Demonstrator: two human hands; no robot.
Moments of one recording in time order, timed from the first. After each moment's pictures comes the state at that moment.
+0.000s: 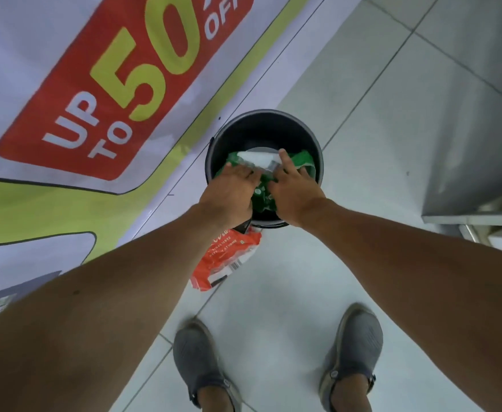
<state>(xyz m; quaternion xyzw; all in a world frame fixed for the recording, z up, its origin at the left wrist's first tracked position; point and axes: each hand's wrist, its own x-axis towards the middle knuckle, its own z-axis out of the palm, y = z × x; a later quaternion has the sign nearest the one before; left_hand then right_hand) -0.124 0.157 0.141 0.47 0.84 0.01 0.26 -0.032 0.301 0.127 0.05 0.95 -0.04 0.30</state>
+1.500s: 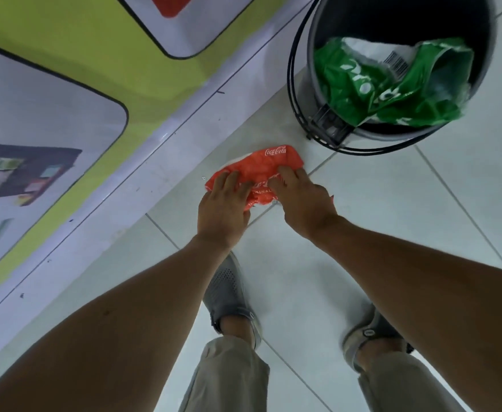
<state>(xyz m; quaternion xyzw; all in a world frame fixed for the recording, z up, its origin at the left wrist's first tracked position) -0.001 -0.064 0.015 0.26 0.93 0.06 0.26 0.051 0.122 0.013 -0.01 0.96 -0.15 0.24</state>
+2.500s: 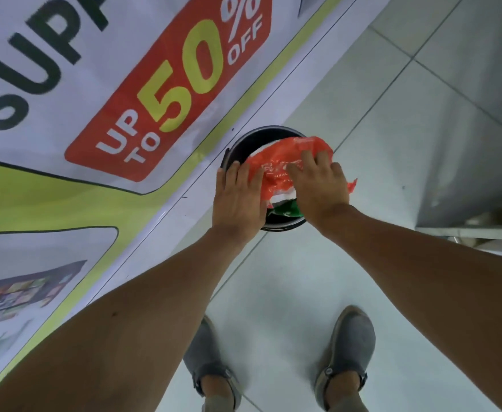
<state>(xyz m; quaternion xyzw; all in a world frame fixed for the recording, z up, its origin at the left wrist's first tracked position) -0.094 0.147 0.177 0.37 0.92 0.06 0.14 -0.025 0.313 0.192 0.13 0.98 0.03 0.13</state>
